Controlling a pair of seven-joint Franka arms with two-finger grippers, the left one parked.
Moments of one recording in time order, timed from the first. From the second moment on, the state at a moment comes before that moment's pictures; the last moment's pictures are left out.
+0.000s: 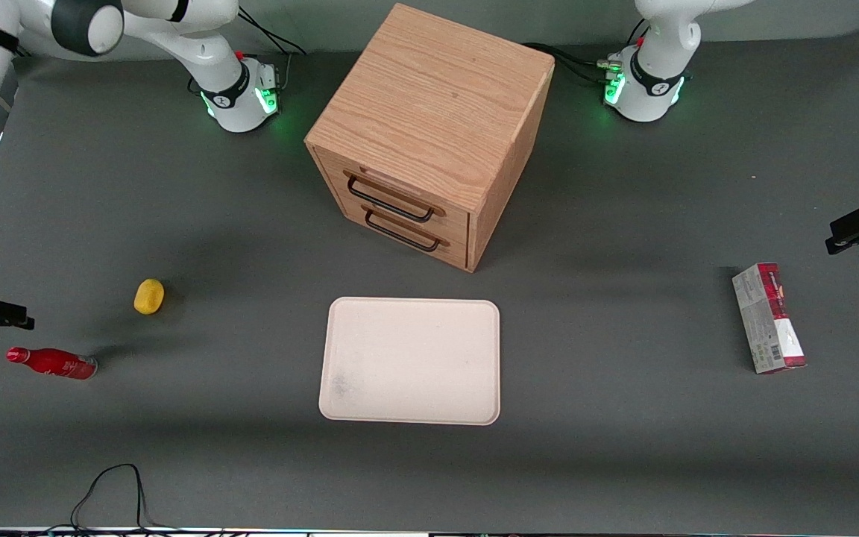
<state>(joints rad) 0.11 0.65 -0.67 -1.47 0.41 1.99 -0.82</state>
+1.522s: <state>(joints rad) 0.13 0.75 -0.68 -1.18 0.40 1.78 -0.75</state>
